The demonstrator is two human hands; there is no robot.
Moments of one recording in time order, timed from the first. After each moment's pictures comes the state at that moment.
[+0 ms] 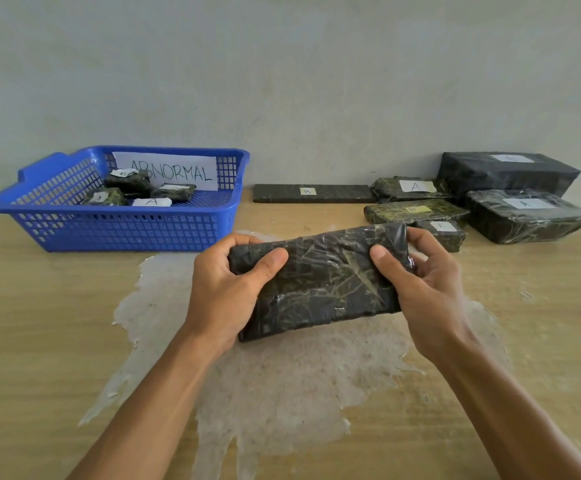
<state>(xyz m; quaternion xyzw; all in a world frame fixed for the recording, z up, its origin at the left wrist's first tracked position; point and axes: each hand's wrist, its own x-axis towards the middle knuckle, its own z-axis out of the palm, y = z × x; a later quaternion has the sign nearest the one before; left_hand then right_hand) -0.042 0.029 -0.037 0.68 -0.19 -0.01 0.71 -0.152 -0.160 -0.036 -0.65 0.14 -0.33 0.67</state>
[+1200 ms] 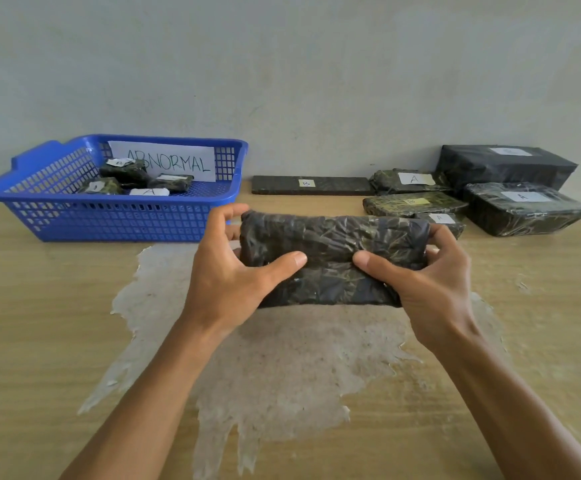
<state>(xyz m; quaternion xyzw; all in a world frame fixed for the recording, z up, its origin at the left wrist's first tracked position) -0.055 0.036 -0.023 0.78 -0.19 0.00 0.60 -0.158 -0.152 -0.029 -0.65 0.18 -0.36 0.65</state>
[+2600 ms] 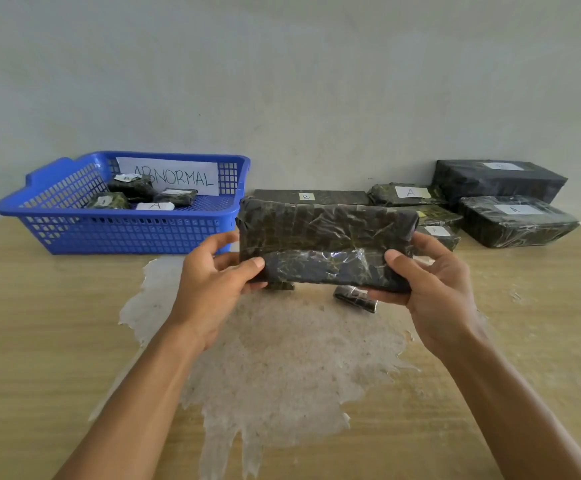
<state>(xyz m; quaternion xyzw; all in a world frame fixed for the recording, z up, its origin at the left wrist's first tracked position) -0.029 0.044 -0.033 0.65 -0.11 -0.09 0.75 -0.160 -0.164 -0.027 -0.60 0.14 -0.31 0.73</state>
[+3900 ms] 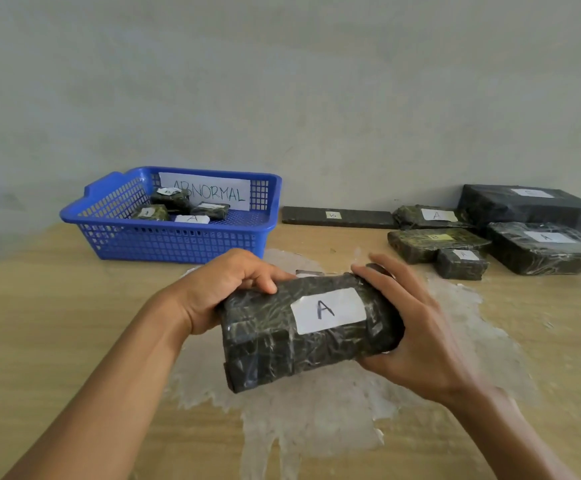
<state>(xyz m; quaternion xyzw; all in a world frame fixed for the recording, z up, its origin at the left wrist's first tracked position) -0.014 0.091 0.016 0.68 -0.23 -0.38 0.59 -0.156 -0.143 -0.048 -0.93 -0.05 -0.30 0.20</state>
